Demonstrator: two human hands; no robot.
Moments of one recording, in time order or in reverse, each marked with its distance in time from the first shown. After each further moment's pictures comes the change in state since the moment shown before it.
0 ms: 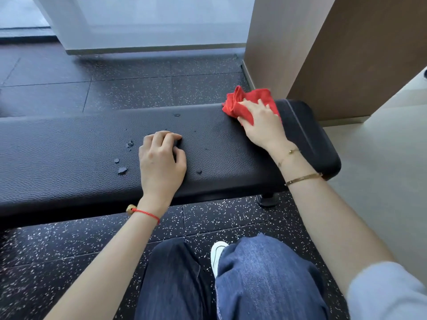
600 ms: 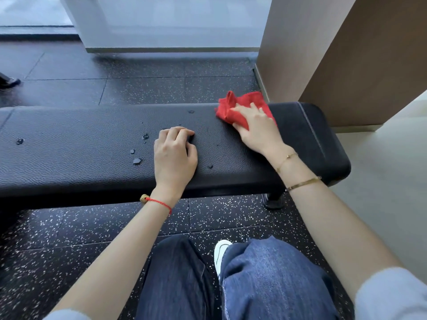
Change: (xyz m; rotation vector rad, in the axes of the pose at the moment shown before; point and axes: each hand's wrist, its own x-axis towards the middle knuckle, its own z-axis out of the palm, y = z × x) left_hand -0.001 0.001 -0.002 -0.025 -0.027 -0.017; right_hand -0.010 -0.031 0.011 0.013 -0.049 -0.133
